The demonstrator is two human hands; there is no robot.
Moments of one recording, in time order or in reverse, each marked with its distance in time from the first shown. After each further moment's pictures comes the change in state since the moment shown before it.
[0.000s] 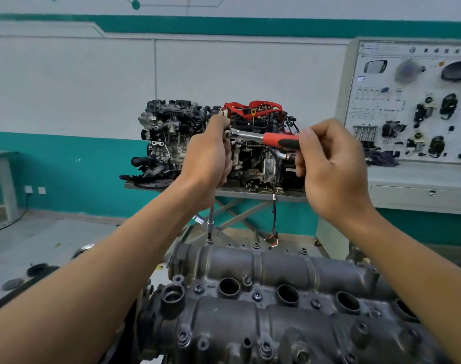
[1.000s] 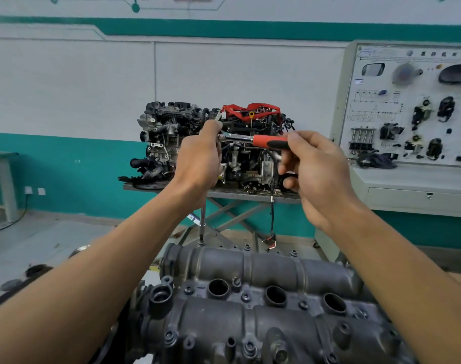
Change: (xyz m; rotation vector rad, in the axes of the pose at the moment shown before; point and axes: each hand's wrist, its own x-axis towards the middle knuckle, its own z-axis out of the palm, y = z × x) left_hand 0.002 -0.001 0.003 0.064 0.049 0.071; right_hand 0.007 -0.010 0.001 0.403 0.020 0.513
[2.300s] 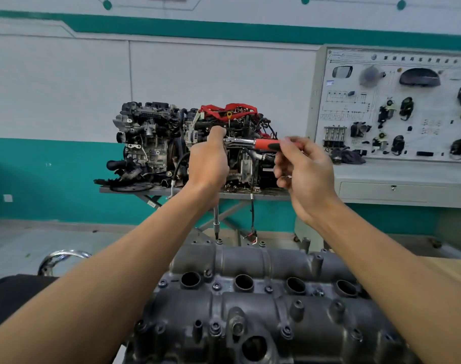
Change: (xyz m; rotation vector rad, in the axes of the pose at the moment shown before) left_hand -0.012 -0.004 0.063 -0.063 0.039 -0.101; right_hand 0.000 0.000 -0.046 0.109 0.055 -0.060
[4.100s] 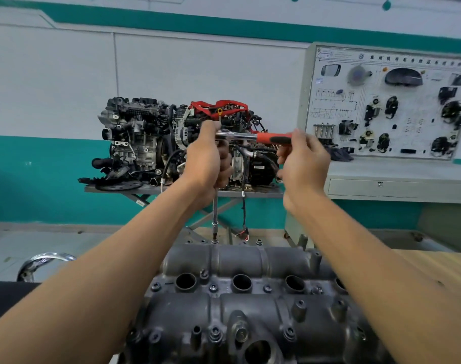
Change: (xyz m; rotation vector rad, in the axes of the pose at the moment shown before) left_hand 0.010 -0.007 -0.005 -0.165 -0.282 -0.067; right_hand 0.004 0.005 0.024 -0.107 0.366 -0.062
